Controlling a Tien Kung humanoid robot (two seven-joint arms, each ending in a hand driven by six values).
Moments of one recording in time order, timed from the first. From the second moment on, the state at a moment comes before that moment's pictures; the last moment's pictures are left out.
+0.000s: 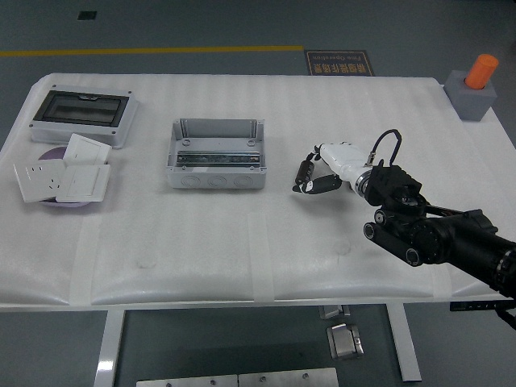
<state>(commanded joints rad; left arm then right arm) -0.04 0.20 -0.19 -0.21 0.57 0.11 0.04 0.86 -0.20 0.24 0.67 -1.55 -0.27 -0.09</state>
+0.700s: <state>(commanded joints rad) -0.04 0.20 -0.14 -0.22 0.54 0.12 0.02 0.86 -0.18 0.22 0.66 -1.54 -0.30 -0.08</state>
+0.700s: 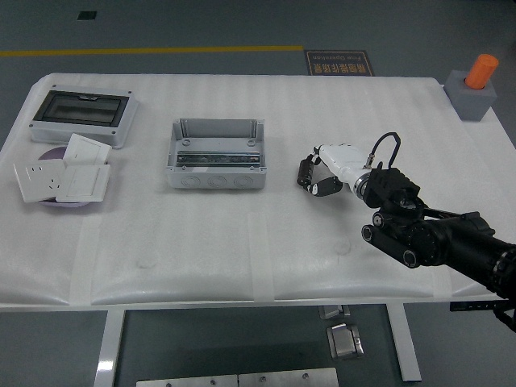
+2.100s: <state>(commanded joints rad) -0.04 0.20 -0.16 -0.22 0.57 0.11 0.03 0.96 -0.08 0.33 0.82 -1.73 -0.23 -0.16</state>
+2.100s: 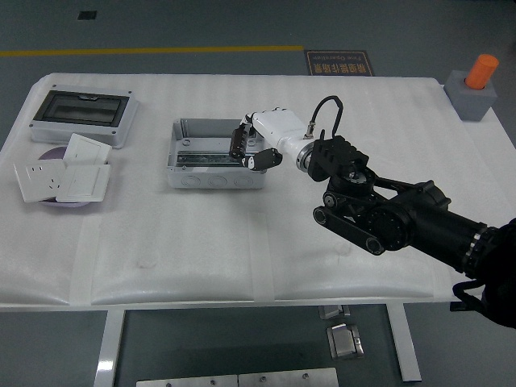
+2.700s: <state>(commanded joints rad) -0.05 0.20 -0.15 -0.22 0.56 0.12 0.03 0.95 -0.18 0.27 0.83 -1.70 -0.25 -0.15</state>
